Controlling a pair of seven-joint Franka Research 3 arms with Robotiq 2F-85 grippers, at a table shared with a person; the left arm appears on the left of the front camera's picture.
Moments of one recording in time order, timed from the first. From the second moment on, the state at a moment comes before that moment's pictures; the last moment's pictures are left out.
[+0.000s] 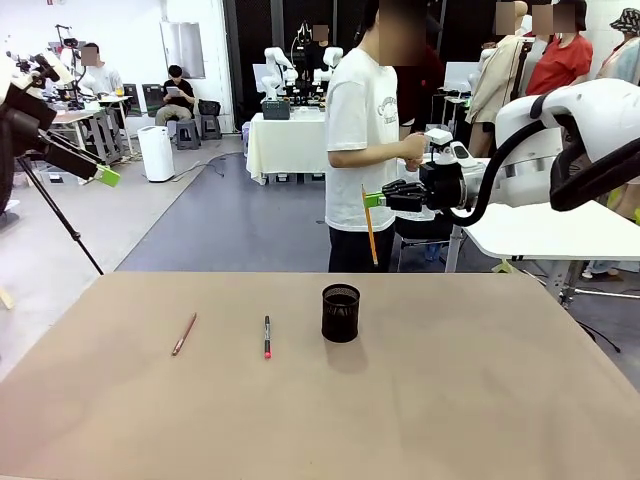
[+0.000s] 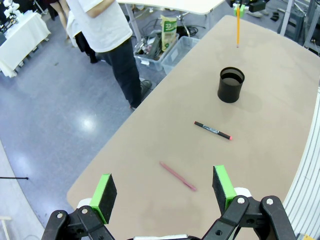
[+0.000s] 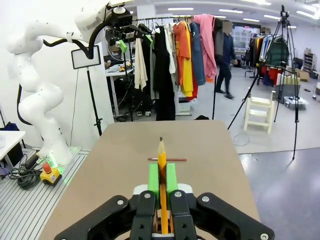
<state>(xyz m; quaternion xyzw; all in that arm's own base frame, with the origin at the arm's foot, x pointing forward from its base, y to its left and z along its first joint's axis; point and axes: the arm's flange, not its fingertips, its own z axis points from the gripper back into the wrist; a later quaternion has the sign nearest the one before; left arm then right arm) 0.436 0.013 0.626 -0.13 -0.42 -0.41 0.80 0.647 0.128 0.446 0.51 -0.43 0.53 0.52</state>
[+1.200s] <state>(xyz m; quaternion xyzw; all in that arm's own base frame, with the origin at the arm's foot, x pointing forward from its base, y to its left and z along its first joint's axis) 0.436 0.013 0.626 -0.13 -0.42 -0.41 0.80 0.670 0.186 0.385 0.56 -0.42 0.51 0.50</state>
